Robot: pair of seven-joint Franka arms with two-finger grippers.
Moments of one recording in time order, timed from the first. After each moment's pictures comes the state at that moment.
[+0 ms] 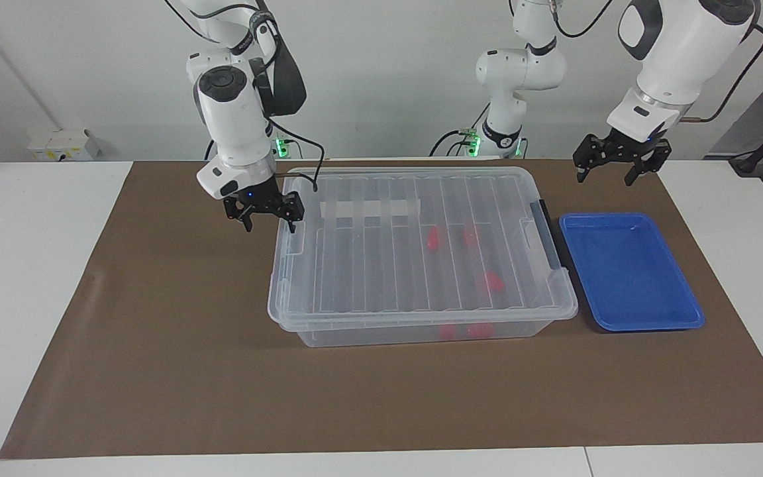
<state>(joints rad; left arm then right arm) -0.14 -0.11 0.07 -1.77 0.02 1.65 0.12 0.16 -0.03 0.11 -2.03 0.00 2.08 0.36</state>
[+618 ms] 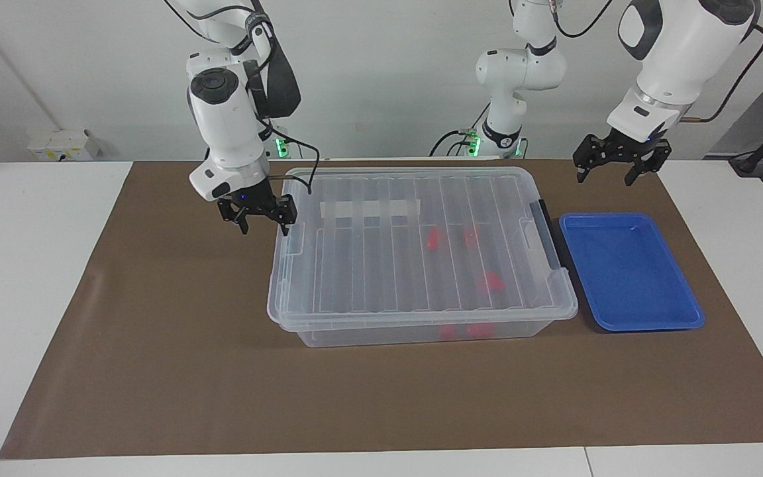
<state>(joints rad) -0.14 -0.11 0.07 -1.77 0.02 1.65 0.12 0.13 -0.03 0.11 -2.04 0.00 2.08 0.36</state>
